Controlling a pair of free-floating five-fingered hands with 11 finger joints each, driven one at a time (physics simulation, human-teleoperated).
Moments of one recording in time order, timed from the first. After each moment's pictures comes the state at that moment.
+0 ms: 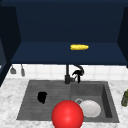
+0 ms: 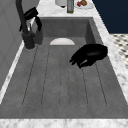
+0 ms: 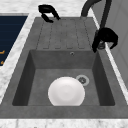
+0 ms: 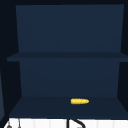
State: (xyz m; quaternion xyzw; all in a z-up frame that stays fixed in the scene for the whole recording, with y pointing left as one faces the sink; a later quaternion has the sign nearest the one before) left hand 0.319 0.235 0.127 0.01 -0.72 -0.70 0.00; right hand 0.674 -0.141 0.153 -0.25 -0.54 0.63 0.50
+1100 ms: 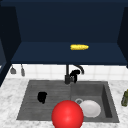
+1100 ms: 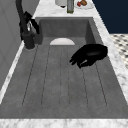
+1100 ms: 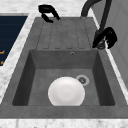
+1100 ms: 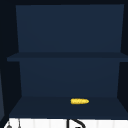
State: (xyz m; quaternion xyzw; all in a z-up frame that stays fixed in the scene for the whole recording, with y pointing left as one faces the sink) left hand 0.319 0.235 0.127 0.01 -0.72 -0.70 0.00; right hand 0.719 -0.111 0.147 -0.07 -0.43 0.69 0.58
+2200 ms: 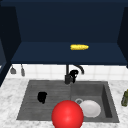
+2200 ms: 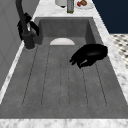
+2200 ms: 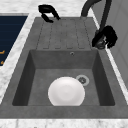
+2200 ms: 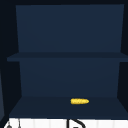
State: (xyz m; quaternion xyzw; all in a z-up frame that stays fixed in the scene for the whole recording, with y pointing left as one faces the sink) left hand 0.319 0.235 0.127 0.01 -0.72 -0.70 0.00; right hand 0.716 -0.089 0.145 -0.15 -0.42 0.65 0.62
